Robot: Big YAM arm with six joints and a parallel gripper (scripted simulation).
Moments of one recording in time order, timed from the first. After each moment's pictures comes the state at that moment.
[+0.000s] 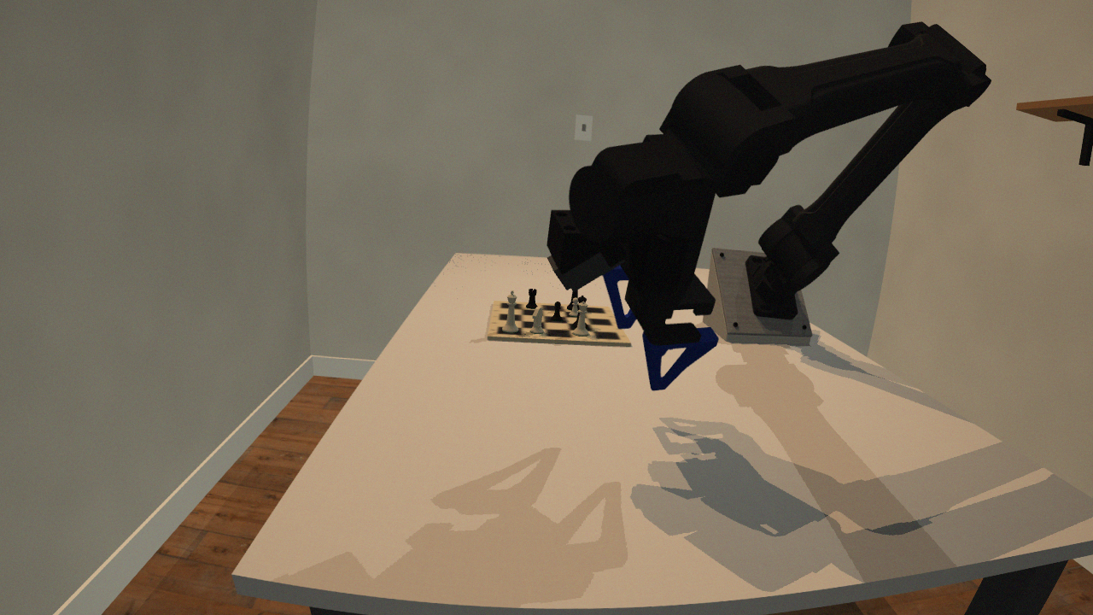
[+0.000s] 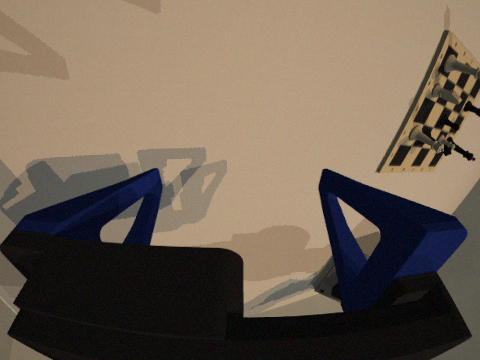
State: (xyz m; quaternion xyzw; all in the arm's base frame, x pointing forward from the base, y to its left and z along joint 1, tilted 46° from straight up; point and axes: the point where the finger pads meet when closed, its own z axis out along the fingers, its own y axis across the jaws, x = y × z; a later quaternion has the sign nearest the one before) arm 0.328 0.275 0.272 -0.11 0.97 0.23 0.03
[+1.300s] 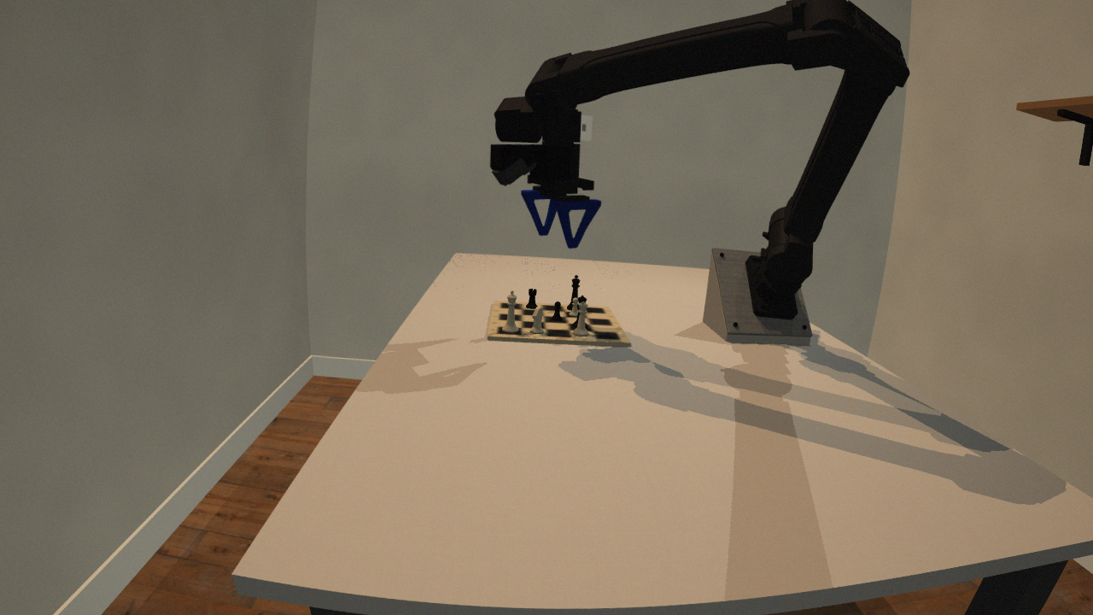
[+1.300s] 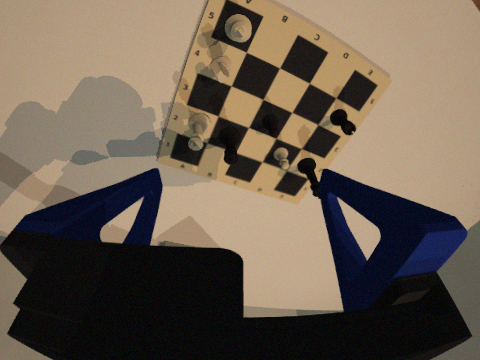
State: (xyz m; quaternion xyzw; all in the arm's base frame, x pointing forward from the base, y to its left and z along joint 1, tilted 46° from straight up) arm 0.401 -0.002 0.078 -0.21 0.91 0.35 0.04
